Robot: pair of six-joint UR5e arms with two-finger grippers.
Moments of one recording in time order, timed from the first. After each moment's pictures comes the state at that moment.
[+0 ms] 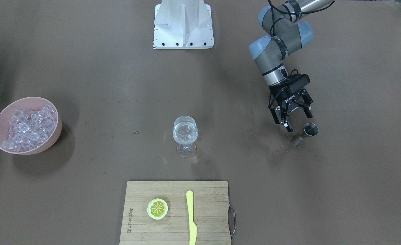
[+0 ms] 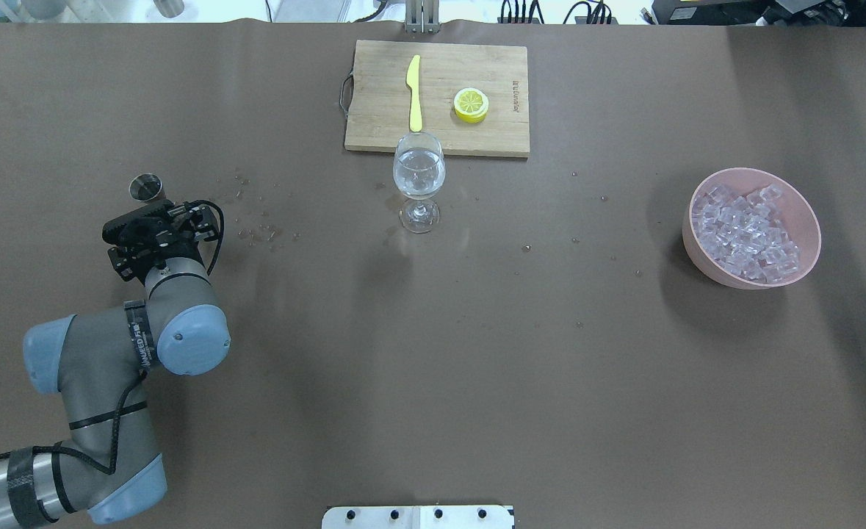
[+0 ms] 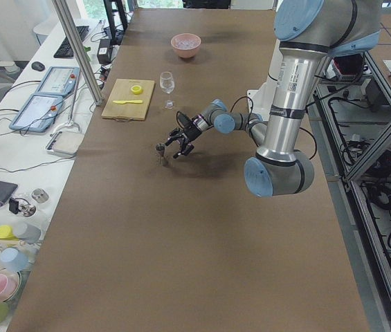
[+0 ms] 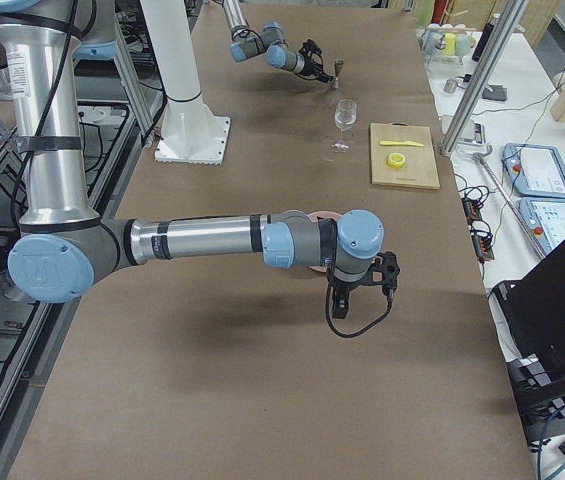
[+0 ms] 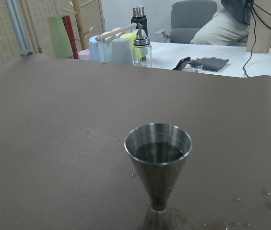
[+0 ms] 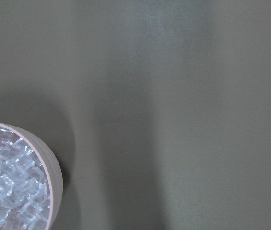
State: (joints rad) left arm -0.42 -1.86 -1.71 -1.52 -0.81 -1.88; right arm 1.54 -1.51 1.63 -1.61 2.48 0.13
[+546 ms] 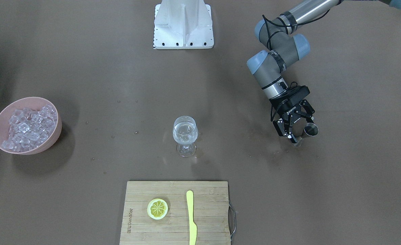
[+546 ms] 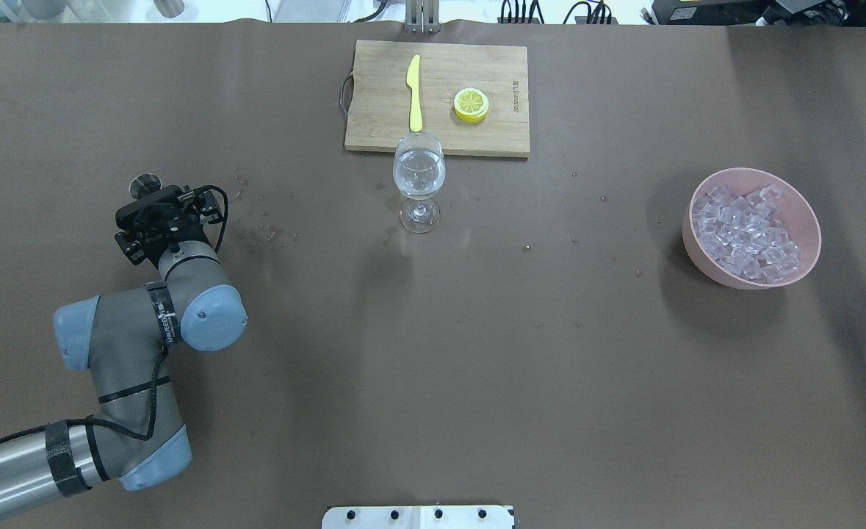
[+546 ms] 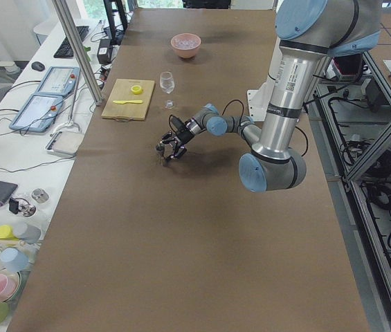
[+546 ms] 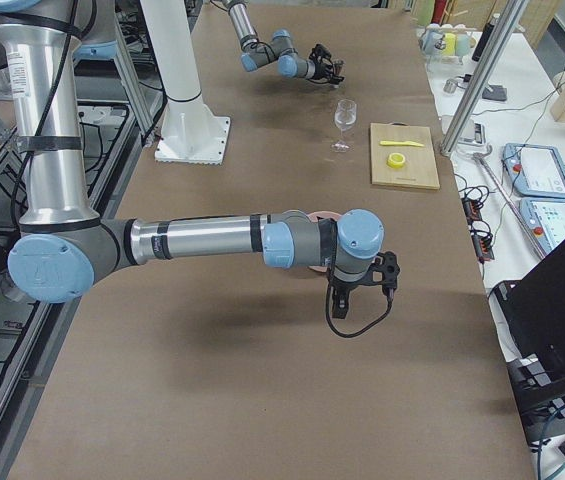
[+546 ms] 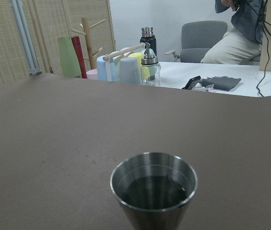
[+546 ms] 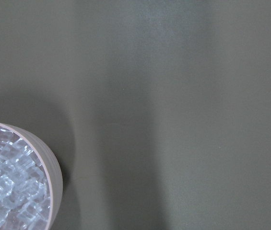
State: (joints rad) left arm -0.45 -1.92 -1.59 -1.52 -0.78 -1.91; right arm 1.54 -1.51 1.63 -1.61 2.48 0.14
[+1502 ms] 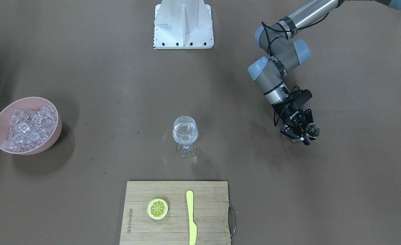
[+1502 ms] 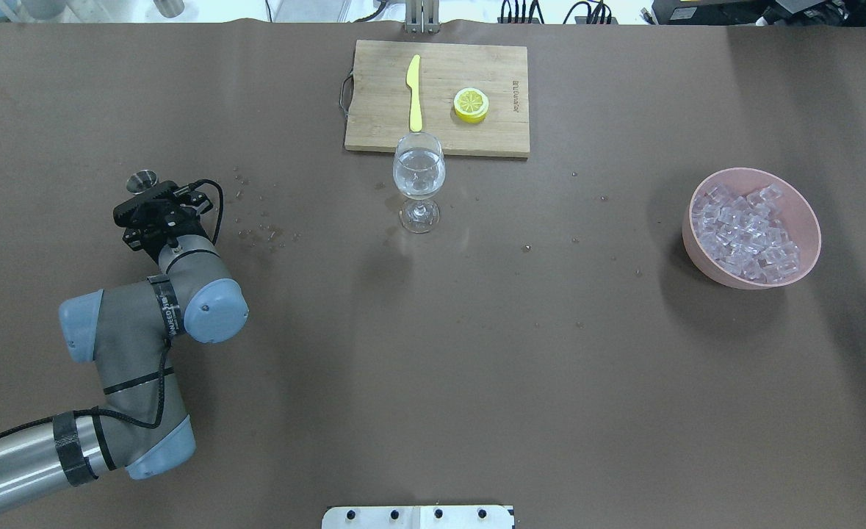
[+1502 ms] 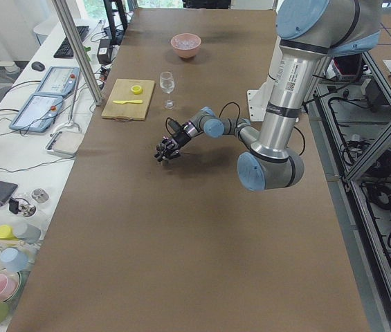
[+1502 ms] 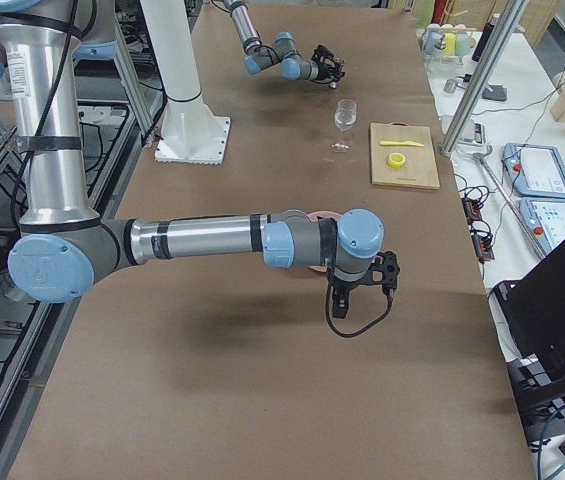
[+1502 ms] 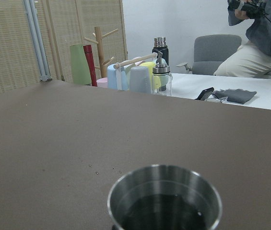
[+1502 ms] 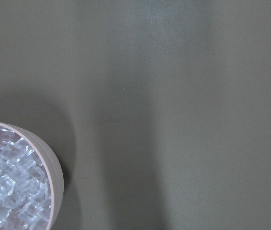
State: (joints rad) left arm -0.47 -1.94 -1.57 -1.52 -0.76 -1.98; right arm 1.54 -1.51 1.63 -1.61 2.48 0.13
